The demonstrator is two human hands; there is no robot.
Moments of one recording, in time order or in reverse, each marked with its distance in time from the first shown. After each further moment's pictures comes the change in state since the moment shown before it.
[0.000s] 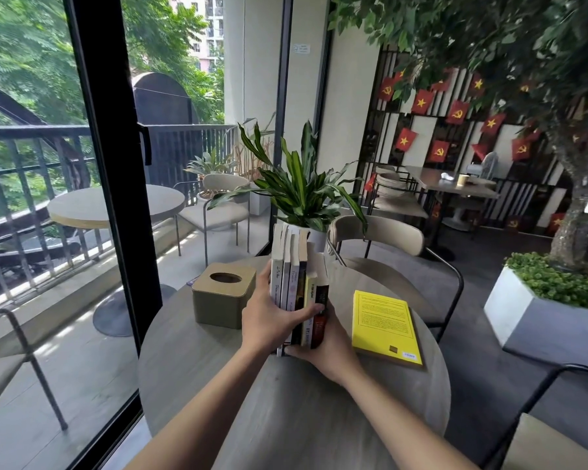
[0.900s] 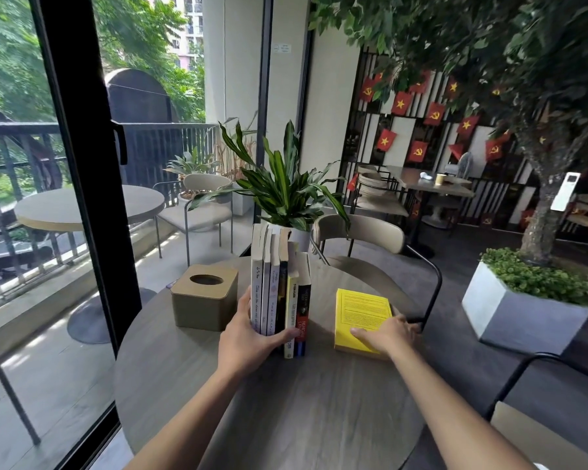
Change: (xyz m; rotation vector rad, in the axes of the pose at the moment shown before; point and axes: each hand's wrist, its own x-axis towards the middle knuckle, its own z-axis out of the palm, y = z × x) left_hand -0.020 -0.032 0.000 0.073 -0.134 -0.026; right_hand 0.027 0.075 -0.102 -0.611 0.199 0.834
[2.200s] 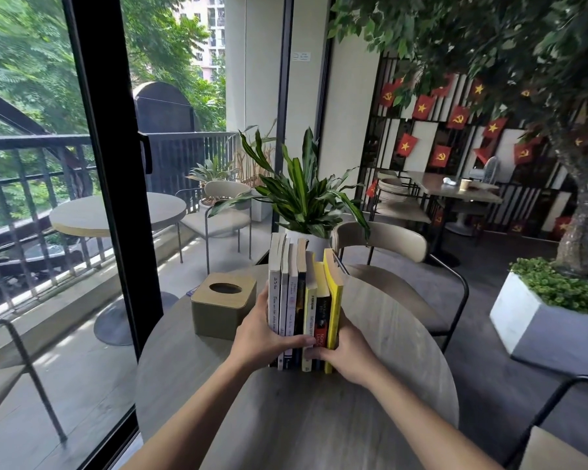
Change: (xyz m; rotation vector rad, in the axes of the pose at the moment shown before) left_hand 0.028 0.004 -0.015 -0.003 -0.130 0.036; right_hand -0.077 -0.058 0.023 0.539 -0.330 -0.881
